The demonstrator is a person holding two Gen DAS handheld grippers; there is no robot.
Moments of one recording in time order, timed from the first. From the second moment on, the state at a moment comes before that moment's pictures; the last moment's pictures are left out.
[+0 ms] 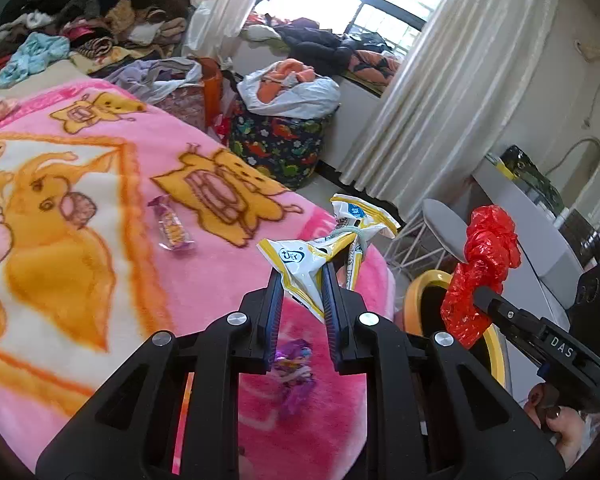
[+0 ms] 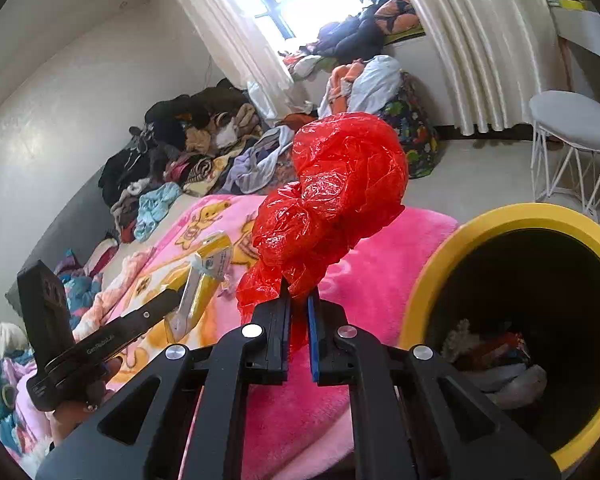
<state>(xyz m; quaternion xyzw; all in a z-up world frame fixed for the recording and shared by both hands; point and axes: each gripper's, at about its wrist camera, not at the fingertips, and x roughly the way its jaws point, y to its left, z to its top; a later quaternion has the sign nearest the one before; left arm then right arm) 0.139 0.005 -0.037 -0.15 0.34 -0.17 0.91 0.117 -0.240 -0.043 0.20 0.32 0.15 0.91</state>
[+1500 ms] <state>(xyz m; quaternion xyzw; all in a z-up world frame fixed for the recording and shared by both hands) 0.119 -0.152 -0.051 -0.04 0.36 -0.28 0.89 0.063 -0.360 -0.055 0.23 0.30 0.02 0.92</state>
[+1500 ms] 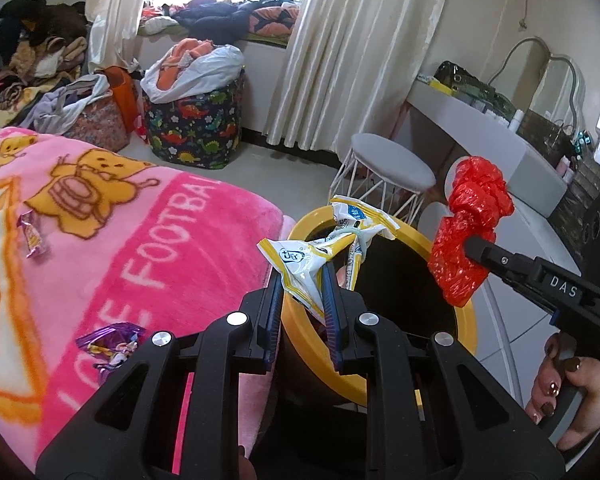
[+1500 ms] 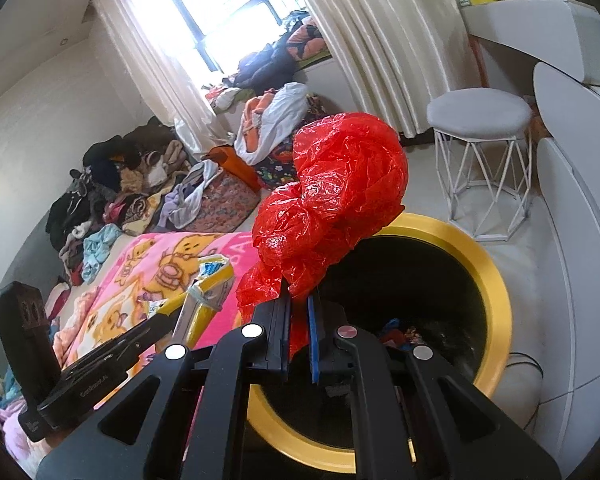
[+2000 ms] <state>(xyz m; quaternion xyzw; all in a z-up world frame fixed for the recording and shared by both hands) 0.131 -0.186 -0.082 0.00 0.39 -0.28 0.88 0.070 -0.382 -0.085 0.24 0.35 -0.01 0.91</state>
